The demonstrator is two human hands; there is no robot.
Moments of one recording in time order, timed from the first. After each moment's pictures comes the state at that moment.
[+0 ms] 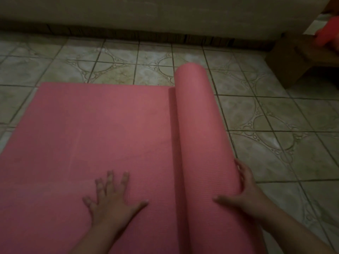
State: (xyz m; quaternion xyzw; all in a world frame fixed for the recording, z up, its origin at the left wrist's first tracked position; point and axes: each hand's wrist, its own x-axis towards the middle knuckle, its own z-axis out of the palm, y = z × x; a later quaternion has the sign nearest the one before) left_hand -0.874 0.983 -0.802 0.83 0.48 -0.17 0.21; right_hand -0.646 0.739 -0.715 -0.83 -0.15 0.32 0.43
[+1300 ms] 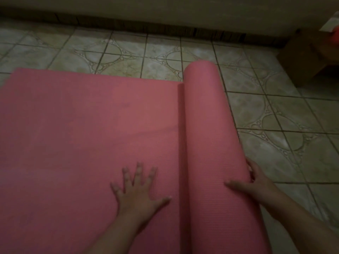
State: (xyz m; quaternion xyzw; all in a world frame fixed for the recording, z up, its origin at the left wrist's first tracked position) left_hand -0.847 0.957 -0.814 0.87 0.40 -0.18 0.22; right_hand -0.628 0.749 -0.710 -0.82 -0.11 0.35 0.44
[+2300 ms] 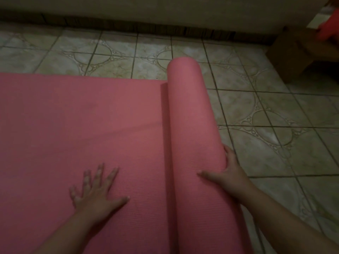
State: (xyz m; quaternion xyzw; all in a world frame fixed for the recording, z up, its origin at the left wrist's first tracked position) left_hand -0.900 1.015 -0.804 0.85 0.44 -0.21 0.21; right_hand -0.640 0.780 -0.721 -0.84 -0.12 0.31 0.44
